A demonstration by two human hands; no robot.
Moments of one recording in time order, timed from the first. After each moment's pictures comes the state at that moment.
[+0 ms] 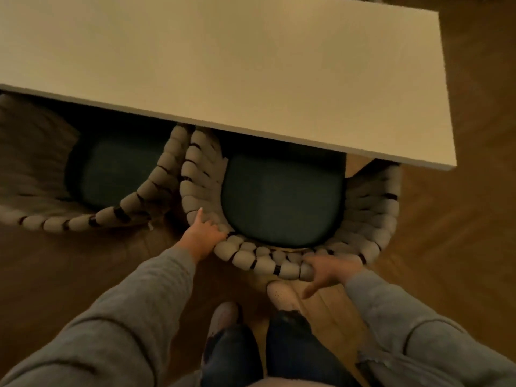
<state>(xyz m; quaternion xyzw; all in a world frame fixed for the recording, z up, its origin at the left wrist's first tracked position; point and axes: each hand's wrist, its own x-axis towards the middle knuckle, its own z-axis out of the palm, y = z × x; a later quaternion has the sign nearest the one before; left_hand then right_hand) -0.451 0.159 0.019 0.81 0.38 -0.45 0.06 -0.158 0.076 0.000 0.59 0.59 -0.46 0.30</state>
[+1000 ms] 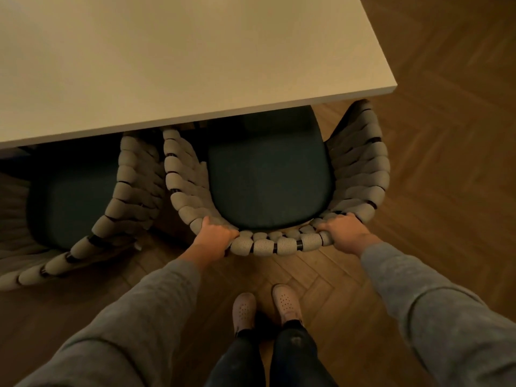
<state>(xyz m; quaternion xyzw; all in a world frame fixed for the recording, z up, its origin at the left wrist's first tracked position) -0.418 0.127 0.015 0.87 0.30 -0.37 0.09 -0.135 -0.008 0.003 0.67 0.66 -0.25 0.23</state>
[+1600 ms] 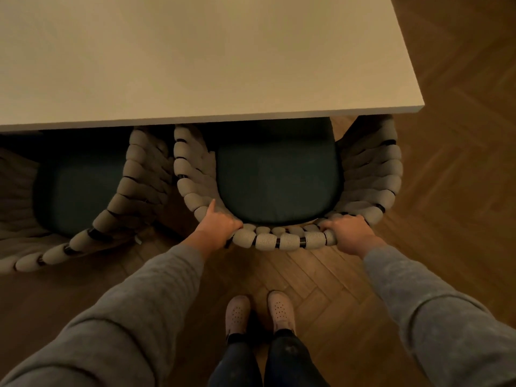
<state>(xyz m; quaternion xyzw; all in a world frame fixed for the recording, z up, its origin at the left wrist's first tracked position) -0.399 0.167 0.005 0.88 0.30 -0.35 0.08 -0.113 0.036 0.003 0.68 0.65 -0.25 0.23</state>
